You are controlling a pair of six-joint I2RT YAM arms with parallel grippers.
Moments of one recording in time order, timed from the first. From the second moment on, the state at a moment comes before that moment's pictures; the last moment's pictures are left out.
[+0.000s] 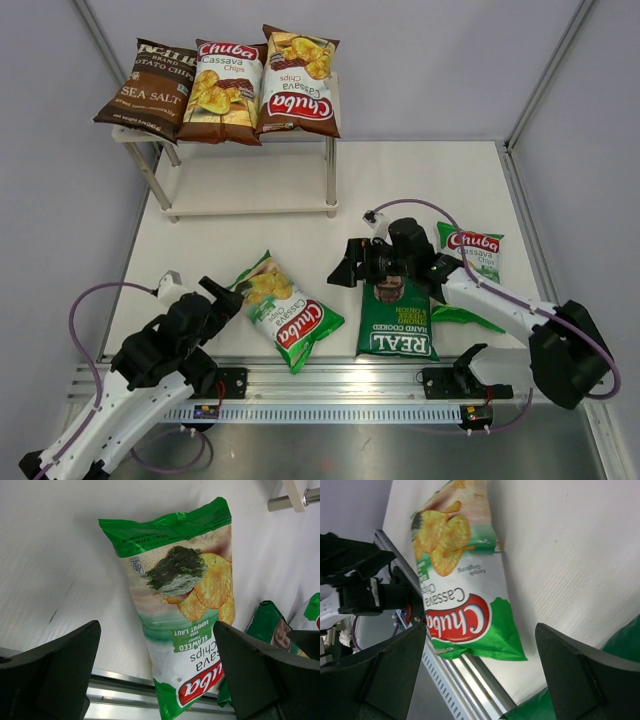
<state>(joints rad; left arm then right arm) -0.67 0.23 0.49 -1.04 -0.42 -1.25 0.65 1.23 0.70 -0.01 -0.47 0.62</state>
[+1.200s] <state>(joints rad) -0.67 0.16 0.54 -1.02 -0.35 -1.17 0.84 1.50 0.49 0.60 -0.45 0.81</state>
